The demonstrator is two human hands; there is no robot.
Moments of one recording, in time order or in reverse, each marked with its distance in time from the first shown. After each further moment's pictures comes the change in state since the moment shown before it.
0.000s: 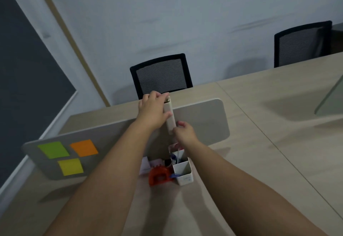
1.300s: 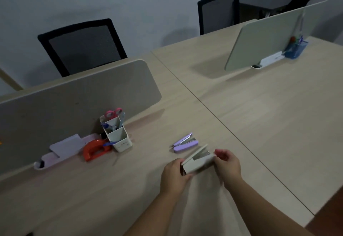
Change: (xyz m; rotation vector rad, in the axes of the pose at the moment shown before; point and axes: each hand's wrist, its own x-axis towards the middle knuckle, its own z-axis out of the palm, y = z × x) left_hand -0.260 0.173 0.235 -0.575 -0.516 -0.108; right_hand -0.162 0.223 -0.276 0.015 0.766 0.050
